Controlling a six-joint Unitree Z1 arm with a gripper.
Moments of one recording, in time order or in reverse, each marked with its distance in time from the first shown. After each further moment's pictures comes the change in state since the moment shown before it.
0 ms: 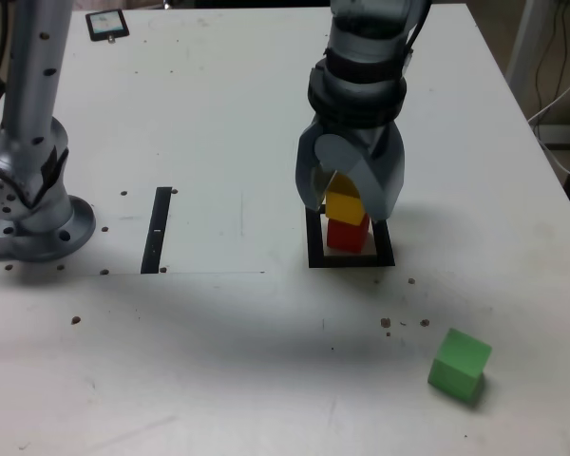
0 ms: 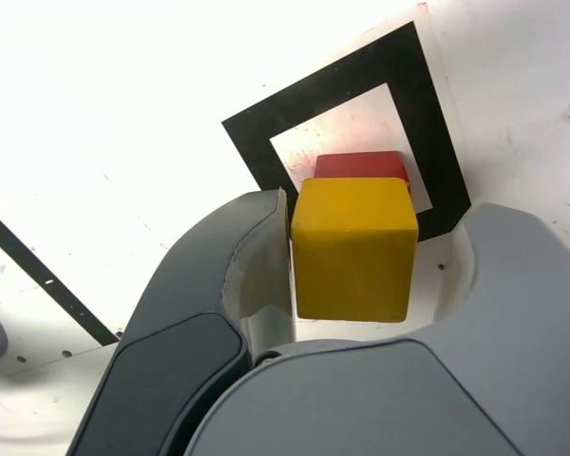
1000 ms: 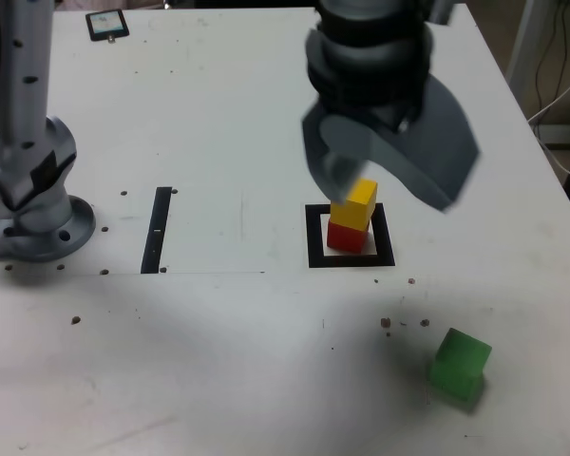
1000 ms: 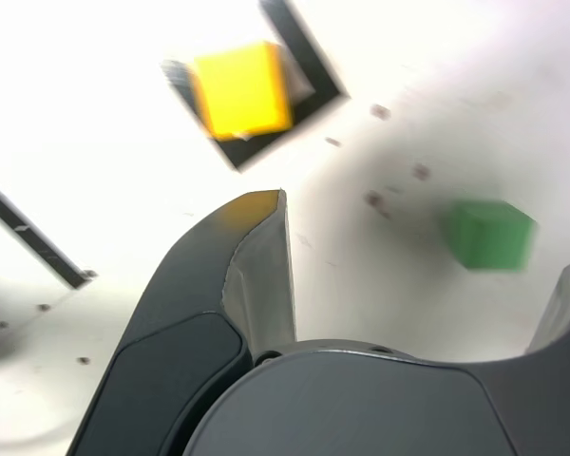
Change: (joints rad) arm -0.304 -0.013 -0.346 0.222 0.103 -0.150
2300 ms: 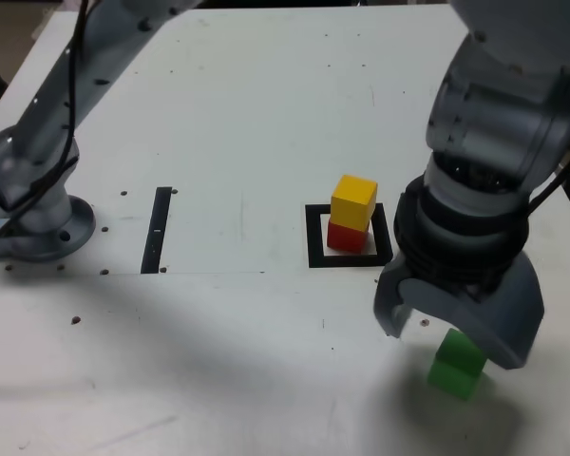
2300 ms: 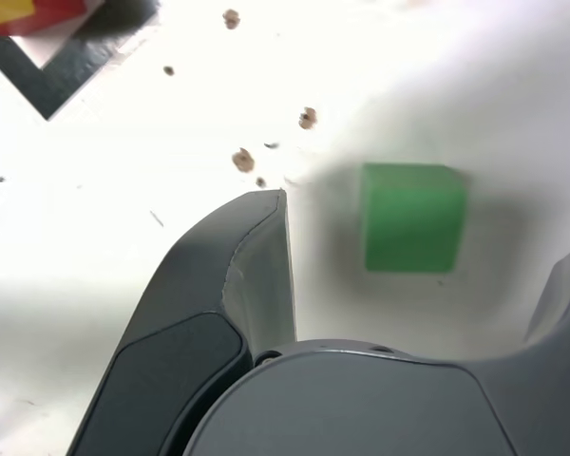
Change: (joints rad) arm -0.083 0.352 -0.269 0.039 -0.051 -0.105
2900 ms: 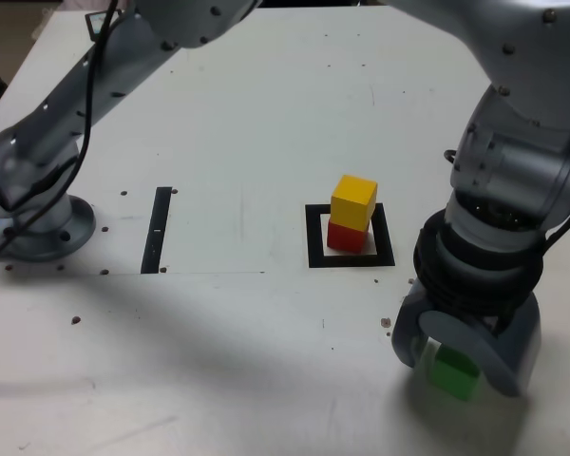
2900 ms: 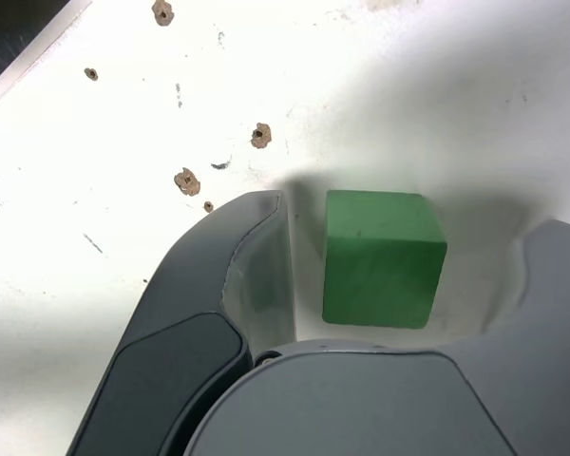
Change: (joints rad) arm 0.018 0.068 -0.004 -0.077 -0.042 -0.006
